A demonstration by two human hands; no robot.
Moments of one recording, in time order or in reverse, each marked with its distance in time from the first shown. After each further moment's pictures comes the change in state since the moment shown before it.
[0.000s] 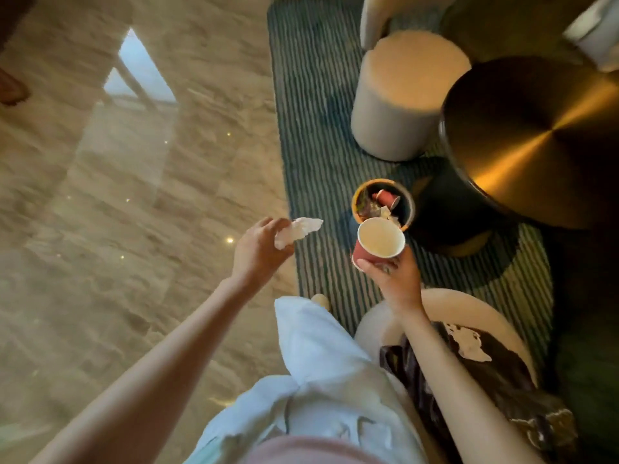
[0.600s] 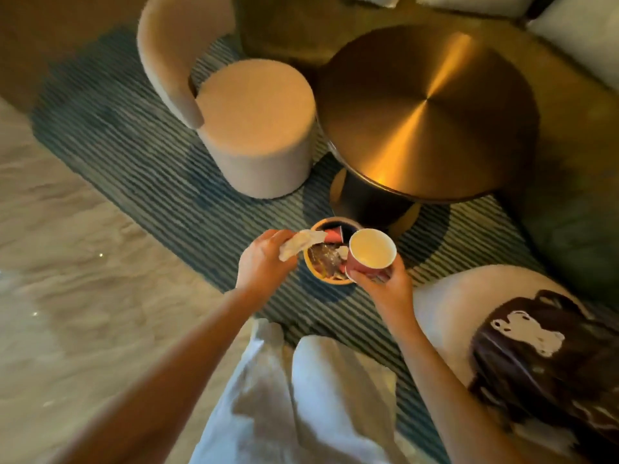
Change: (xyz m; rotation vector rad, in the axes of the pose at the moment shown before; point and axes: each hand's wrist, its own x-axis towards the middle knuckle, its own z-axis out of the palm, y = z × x) left_hand 0.398 0.054 0.092 0.074 -0.548 0.641; right_hand 0.245 -0.011 0.057 0.213 0.746 0.159
